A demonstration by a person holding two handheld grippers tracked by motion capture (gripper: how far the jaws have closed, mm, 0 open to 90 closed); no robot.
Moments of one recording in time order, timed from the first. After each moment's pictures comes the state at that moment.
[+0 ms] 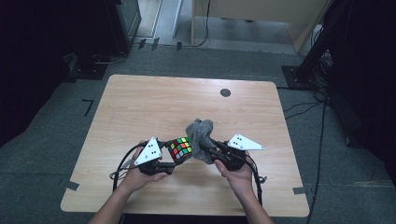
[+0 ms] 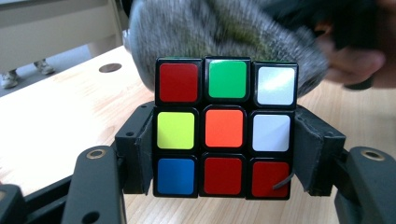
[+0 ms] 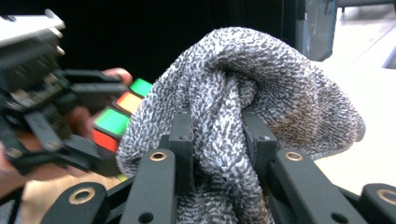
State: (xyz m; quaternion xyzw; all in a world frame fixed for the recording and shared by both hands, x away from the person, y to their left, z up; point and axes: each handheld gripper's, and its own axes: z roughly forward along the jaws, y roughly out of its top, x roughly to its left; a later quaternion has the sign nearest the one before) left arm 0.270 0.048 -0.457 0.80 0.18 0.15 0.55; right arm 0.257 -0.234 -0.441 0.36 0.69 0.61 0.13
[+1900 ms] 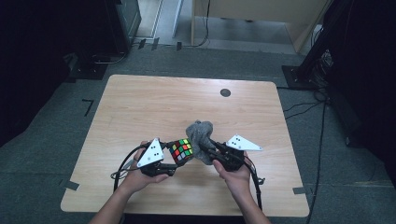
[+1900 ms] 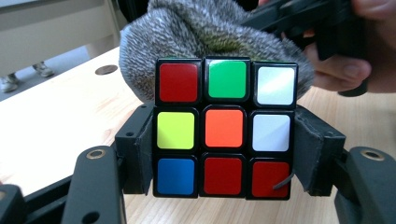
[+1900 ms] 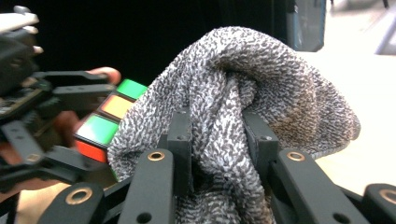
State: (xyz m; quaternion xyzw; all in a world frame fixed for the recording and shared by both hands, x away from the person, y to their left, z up) left arm 0.267 0.045 -0.453 0.80 0.17 0.15 0.55; right arm 0.259 -0.233 -0.451 0.40 0.68 0.60 0.12
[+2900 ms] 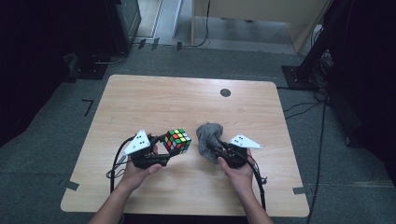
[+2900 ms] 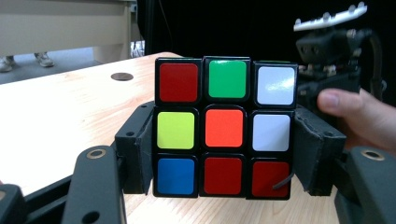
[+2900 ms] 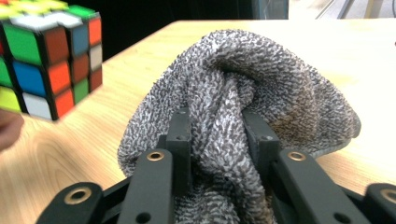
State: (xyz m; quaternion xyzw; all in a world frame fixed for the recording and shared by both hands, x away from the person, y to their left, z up) left arm 0.285 0.069 -0.450 0.74 0.26 0.10 0.62; right arm 0.277 -0.249 -0.482 0.44 0.70 0.55 0.14
